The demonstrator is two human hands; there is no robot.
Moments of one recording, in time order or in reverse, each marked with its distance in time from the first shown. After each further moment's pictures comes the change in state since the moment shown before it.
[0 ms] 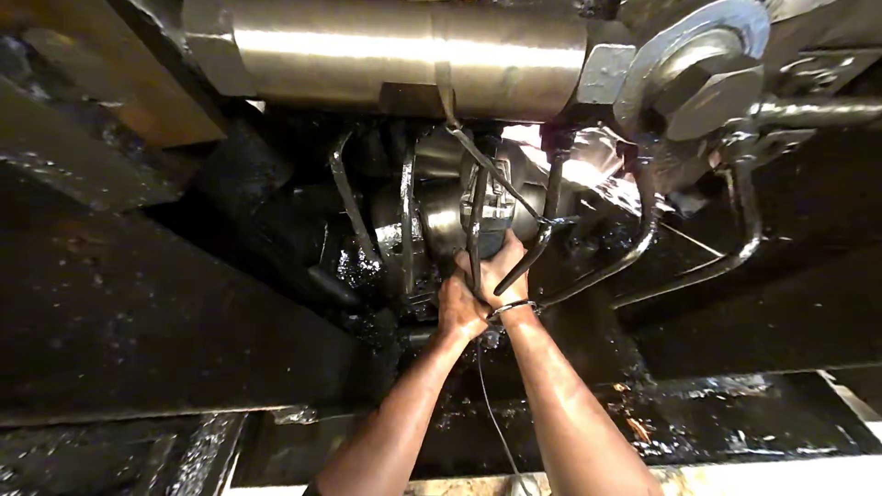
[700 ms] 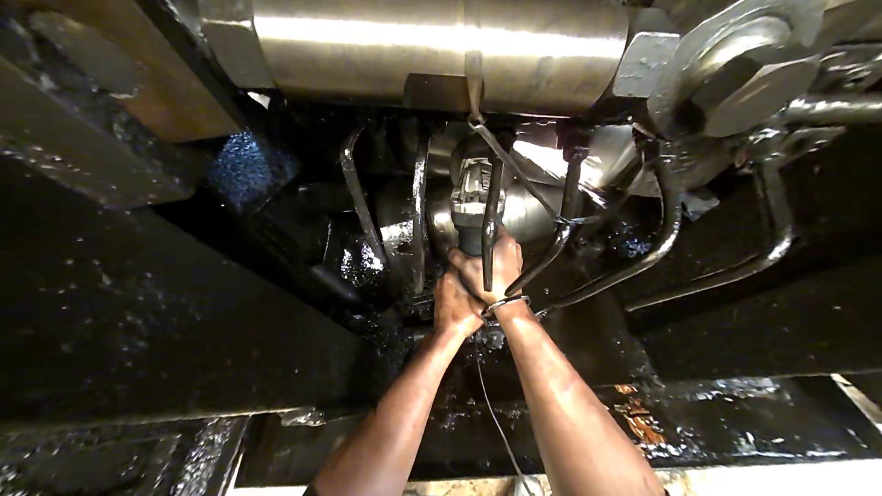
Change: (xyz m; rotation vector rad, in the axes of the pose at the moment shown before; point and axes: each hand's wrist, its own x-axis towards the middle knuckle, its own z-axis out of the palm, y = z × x) left_hand 0.006 -0.016 -0.009 0.008 0.056 0.033; right_hand 0.007 -0.016 0.020 -0.129 -0.002 -0.014
